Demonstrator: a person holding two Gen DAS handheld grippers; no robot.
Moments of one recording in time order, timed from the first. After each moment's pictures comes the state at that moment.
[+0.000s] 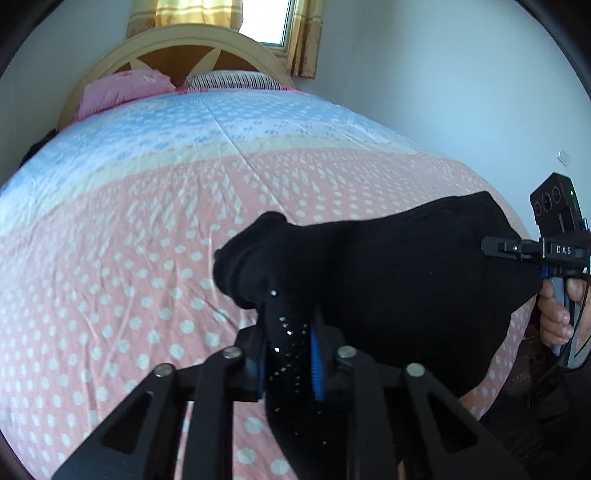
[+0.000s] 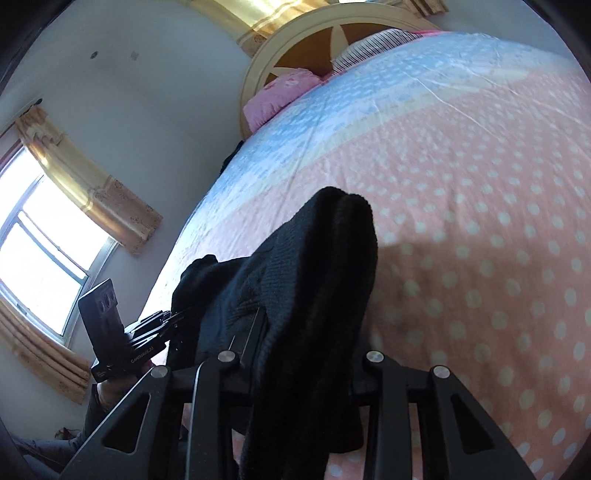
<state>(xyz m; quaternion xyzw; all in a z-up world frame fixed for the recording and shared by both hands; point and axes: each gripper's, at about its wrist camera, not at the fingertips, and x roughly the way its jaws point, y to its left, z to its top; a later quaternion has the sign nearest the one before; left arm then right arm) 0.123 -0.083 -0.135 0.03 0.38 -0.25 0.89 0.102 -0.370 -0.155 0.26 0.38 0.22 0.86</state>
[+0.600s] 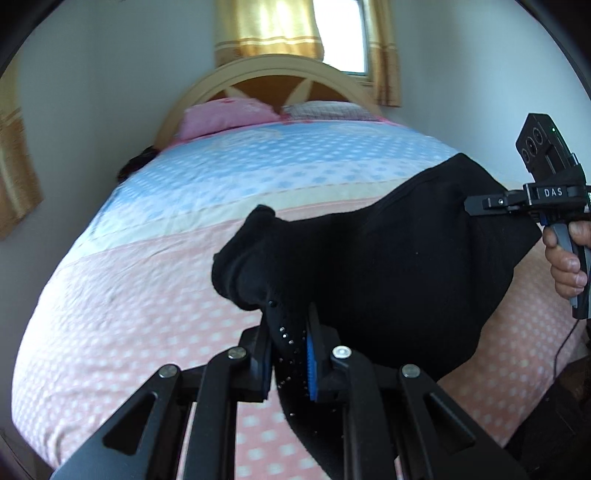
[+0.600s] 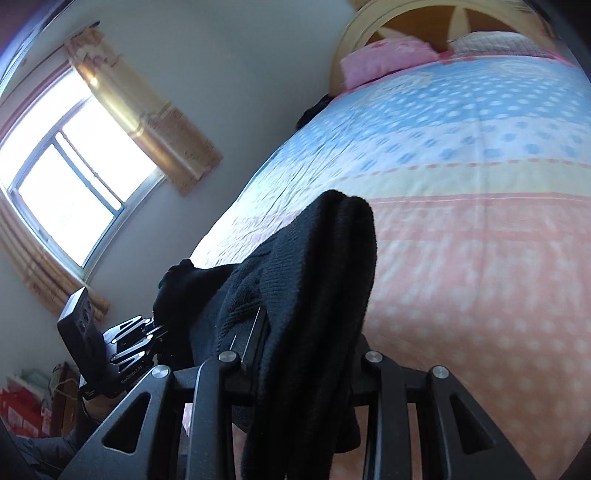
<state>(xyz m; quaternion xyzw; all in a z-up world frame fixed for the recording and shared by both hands) 0.123 0.075 -0.100 0.05 0.34 -0.07 0.94 0.248 -0.154 -0.121 0.16 0.41 0.37 0.82</state>
